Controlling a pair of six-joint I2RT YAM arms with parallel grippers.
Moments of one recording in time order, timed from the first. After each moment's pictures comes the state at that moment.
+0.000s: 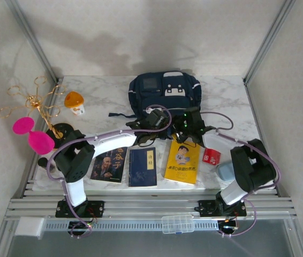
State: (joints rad) left arm -0.82 1.83 1.28 -0.26 -0.15 -0.77; right arm 0.46 1.59 0.86 0.00 -0.30 1.32
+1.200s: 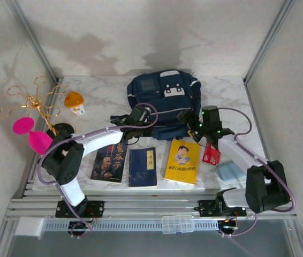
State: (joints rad) left arm -0.66 1.74 1.14 -0.27 -0.01 -0.57; right arm 0.34 1.32 0.77 -0.14 -0.29 1.10
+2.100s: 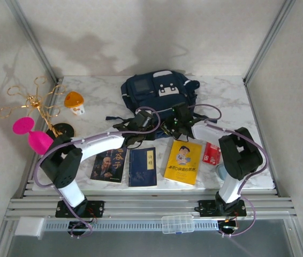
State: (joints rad) left arm -0.73 1.68 1.09 -0.26 -0.10 -0.65; right arm 0.52 1.73 1.04 -0.17 -0.27 1.13
